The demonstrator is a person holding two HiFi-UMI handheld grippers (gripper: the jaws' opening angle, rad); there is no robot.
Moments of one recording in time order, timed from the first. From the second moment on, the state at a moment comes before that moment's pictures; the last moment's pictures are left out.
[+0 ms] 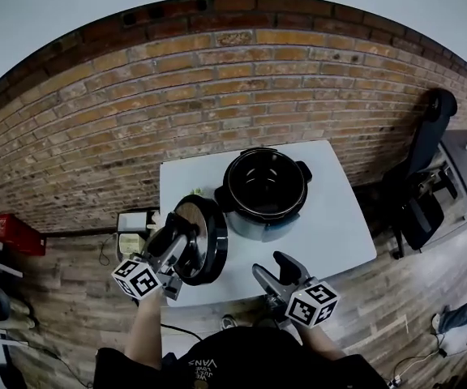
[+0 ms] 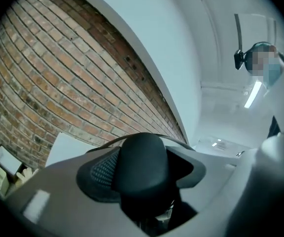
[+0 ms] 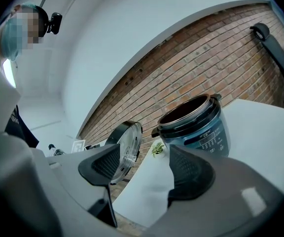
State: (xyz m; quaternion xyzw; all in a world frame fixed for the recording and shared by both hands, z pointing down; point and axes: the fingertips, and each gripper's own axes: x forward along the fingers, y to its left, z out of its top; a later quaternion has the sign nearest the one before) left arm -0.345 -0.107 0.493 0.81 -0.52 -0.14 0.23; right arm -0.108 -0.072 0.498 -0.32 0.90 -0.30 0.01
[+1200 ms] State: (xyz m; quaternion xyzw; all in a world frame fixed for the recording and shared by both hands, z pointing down) left arm -0.232 -0.255 0.401 0.91 -0.40 0.02 0.08; right arm -0.026 -0.139 0.486 -0.39 0.88 -0.29 0.05
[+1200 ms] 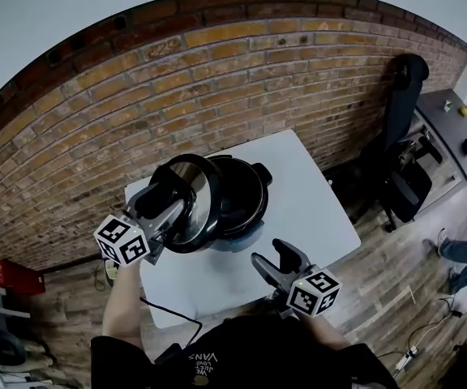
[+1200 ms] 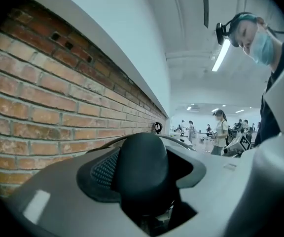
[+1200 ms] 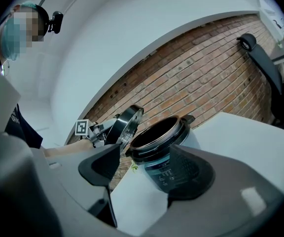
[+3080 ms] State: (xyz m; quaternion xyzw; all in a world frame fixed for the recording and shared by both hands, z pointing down) left arm -0.095 -0.300 0.466 0.95 -0.07 0.32 -0.02; right arm 0.023 -0.194 0.507 -0.40 0.86 -0.31 0.07
